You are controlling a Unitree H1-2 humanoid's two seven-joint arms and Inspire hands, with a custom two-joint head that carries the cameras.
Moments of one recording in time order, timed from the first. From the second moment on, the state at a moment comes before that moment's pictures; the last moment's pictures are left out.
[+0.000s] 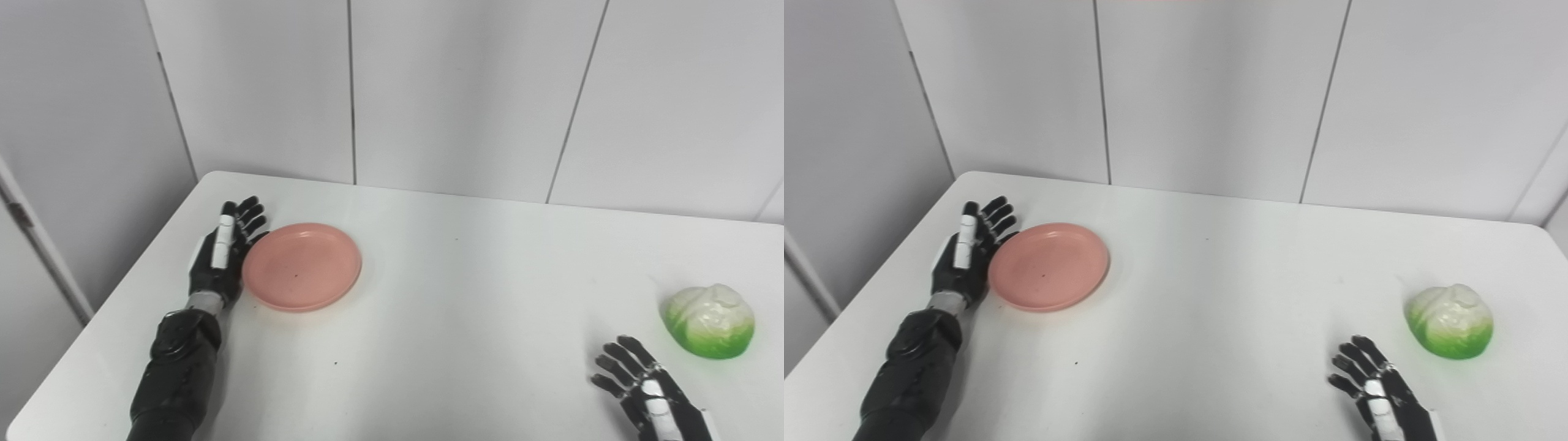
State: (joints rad) left arm -0.50 0.26 0.28 0.69 -0.39 -0.11 -0.19; right arm 0.16 -0.07 -0.07 -0.24 0.28 0.02 0.14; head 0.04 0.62
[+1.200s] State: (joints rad) left arm -0.50 -0.02 0.17 0.47 -0.30 0.09 0.00; right arm 0.15 -0.06 0.03 -0.27 0.22 0.07 0.03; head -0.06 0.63
